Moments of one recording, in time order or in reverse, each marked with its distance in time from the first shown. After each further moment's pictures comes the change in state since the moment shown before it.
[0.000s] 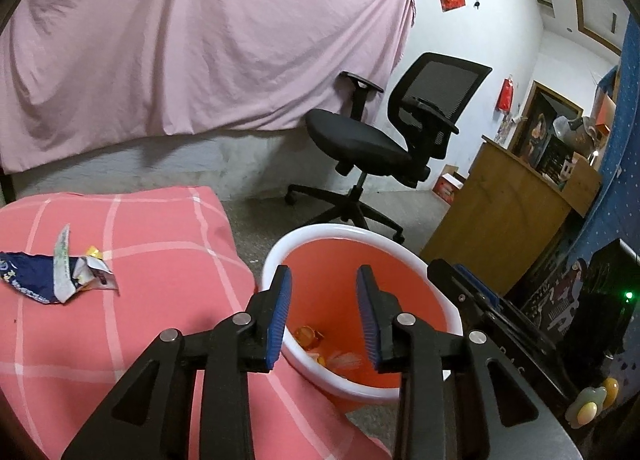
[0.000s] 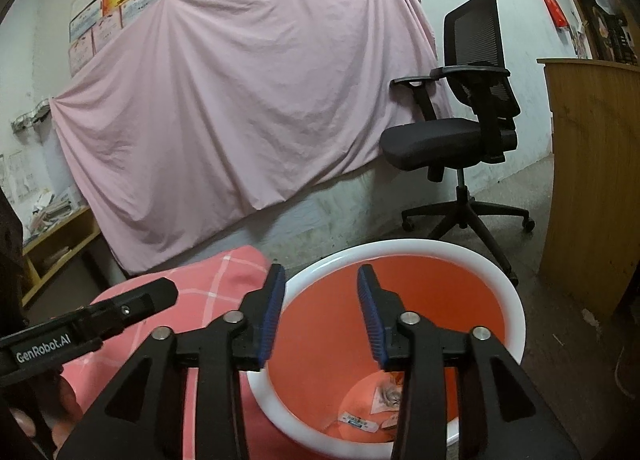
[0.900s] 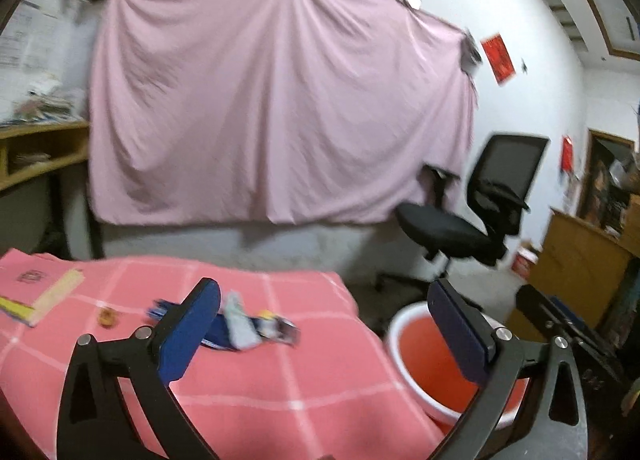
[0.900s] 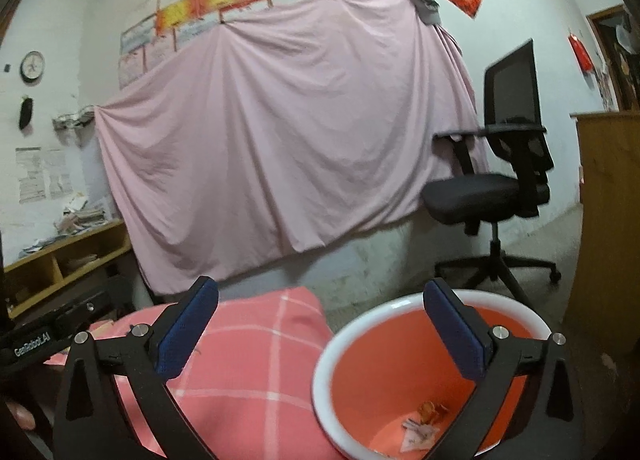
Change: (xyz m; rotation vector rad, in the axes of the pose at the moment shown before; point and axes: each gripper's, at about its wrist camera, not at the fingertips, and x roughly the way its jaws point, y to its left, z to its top) left arm -0.101 0.055 -0.031 -0.007 -0.371 0.330; right arm -0.021 0.059 0.004 -0.103 -0.197 0.118
